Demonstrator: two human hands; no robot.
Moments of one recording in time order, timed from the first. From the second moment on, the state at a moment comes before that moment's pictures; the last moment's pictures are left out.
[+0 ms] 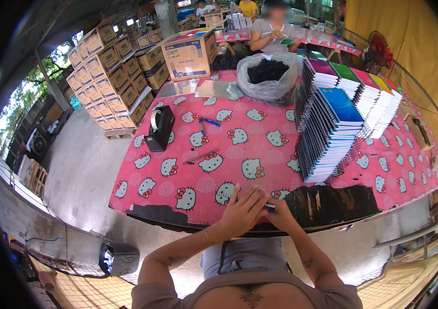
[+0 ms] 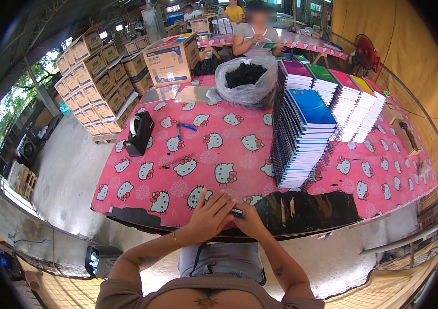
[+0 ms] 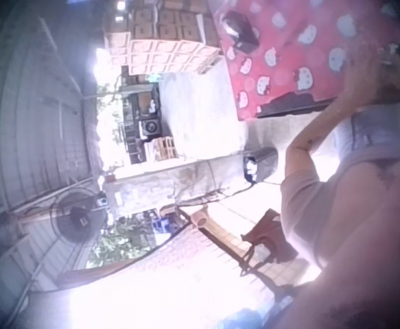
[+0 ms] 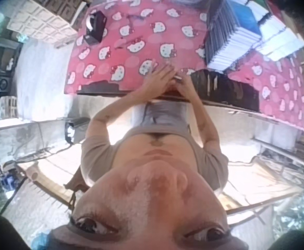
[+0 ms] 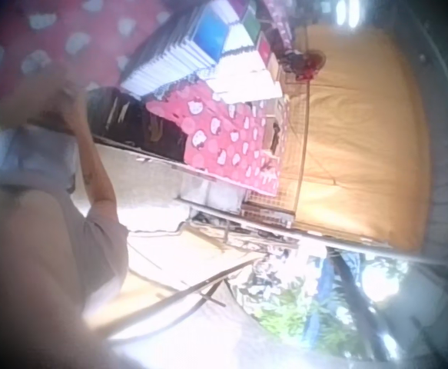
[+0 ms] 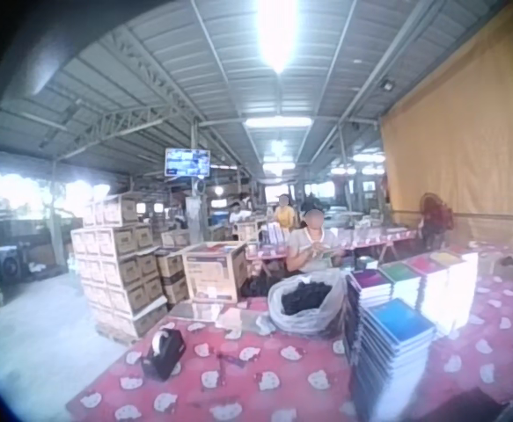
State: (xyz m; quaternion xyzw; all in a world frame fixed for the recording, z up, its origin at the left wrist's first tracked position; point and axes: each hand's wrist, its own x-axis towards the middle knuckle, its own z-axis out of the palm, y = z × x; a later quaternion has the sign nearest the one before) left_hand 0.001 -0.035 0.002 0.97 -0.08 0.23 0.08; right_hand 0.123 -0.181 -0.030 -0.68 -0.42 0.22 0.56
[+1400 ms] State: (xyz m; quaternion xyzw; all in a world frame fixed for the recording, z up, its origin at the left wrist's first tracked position) left_hand 0.005 -0.024 0.038 0.95 -0.06 0.24 0.18; right_hand 0.112 -0.195 -0.010 -0.65 -0.38 0.14 0.64
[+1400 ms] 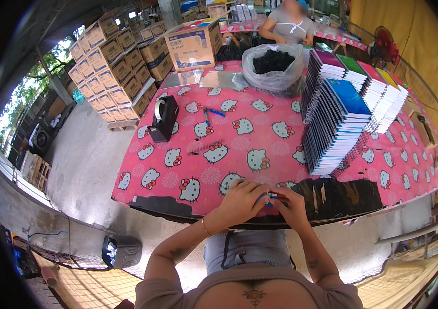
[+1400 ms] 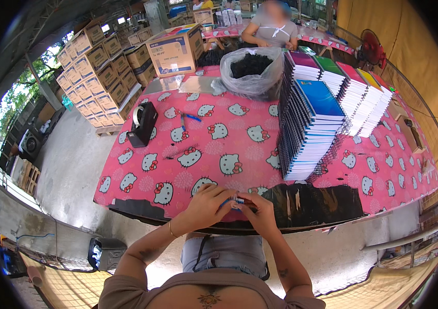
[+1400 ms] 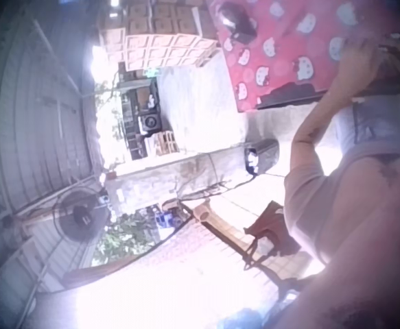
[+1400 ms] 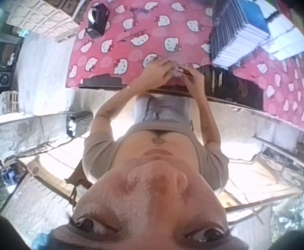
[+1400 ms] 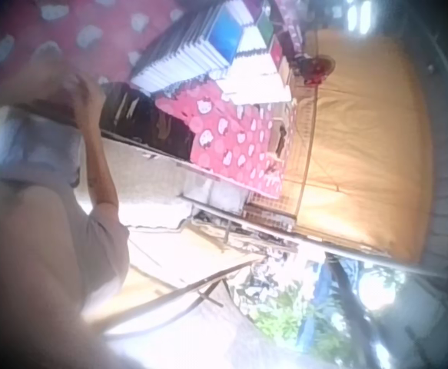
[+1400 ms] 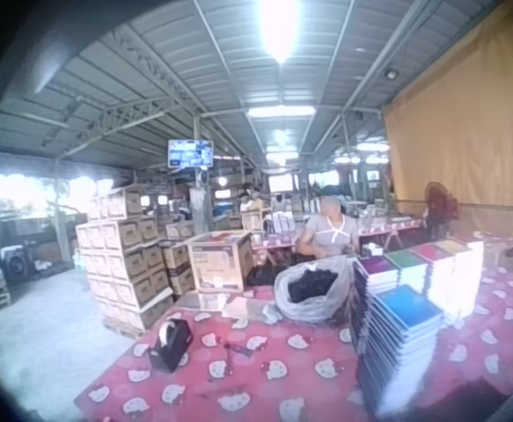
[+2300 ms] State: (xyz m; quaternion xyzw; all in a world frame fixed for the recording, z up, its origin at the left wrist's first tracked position) left_hand 0.009 -0.029 0.026 0.95 -0.07 0.26 0.15; right_hand 0.113 -0.197 -0.008 -0.67 -0.39 0.13 0.62
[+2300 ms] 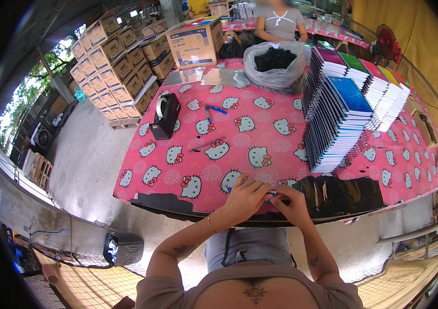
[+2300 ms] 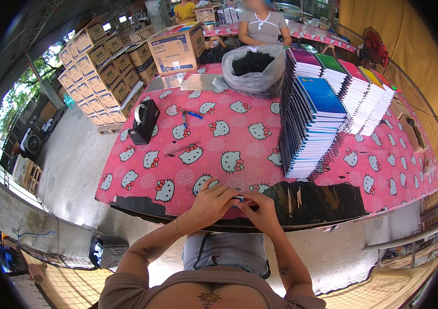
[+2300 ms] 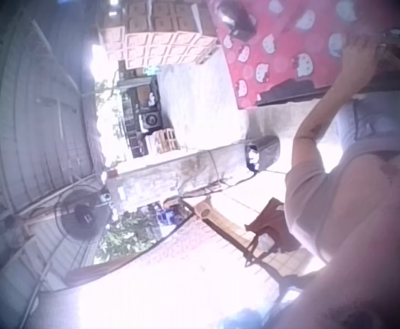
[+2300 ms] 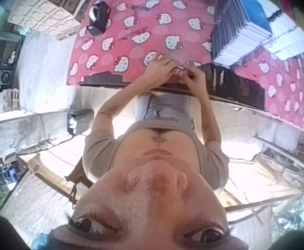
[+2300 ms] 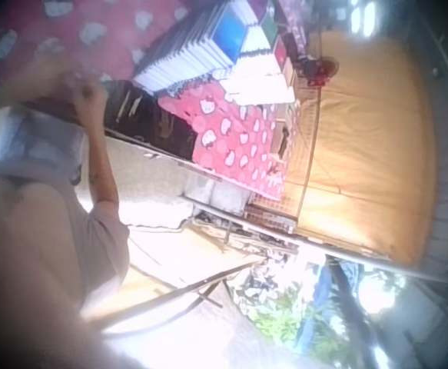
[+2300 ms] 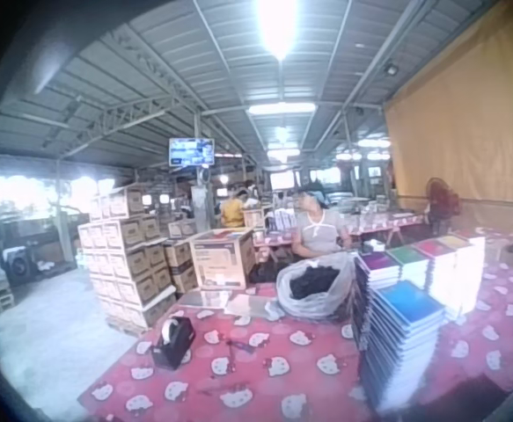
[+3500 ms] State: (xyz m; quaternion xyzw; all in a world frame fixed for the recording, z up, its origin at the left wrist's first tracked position) left_hand -0.001 -0.023 0.027 0.95 -0.10 0.25 0.15; right_hand 0.120 -0.183 -0.001 -0.73 -0.41 0.01 0.55
